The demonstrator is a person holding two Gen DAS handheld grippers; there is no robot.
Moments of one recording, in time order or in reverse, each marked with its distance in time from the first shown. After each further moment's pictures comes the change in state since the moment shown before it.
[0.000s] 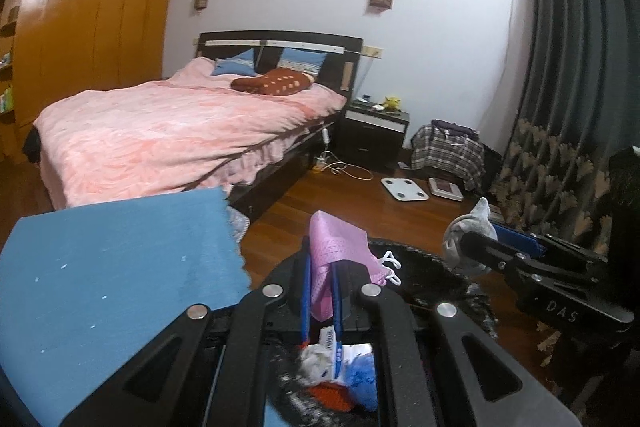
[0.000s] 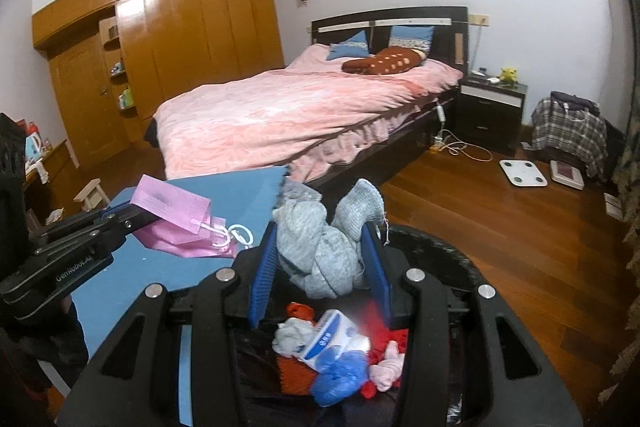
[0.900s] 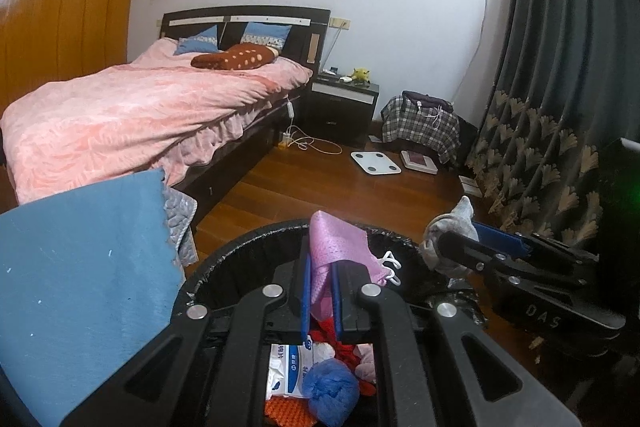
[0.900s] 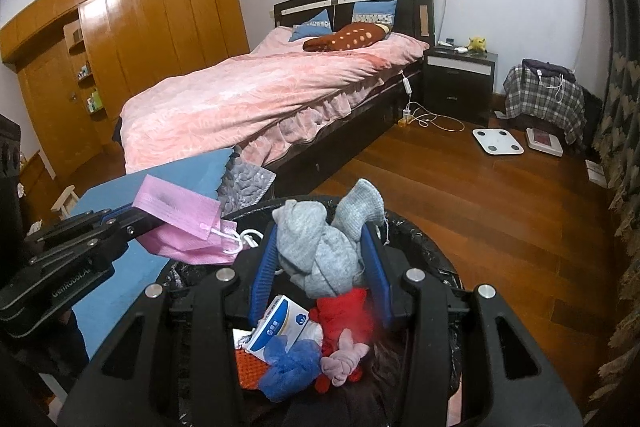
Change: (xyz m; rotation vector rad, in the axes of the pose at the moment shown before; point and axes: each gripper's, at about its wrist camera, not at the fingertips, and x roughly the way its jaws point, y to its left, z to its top) left arm 0.074 -0.041 -0.014 0.036 0.096 -0.095; right arm 0.036 -0.053 -0.020 0.075 0.070 -0.082
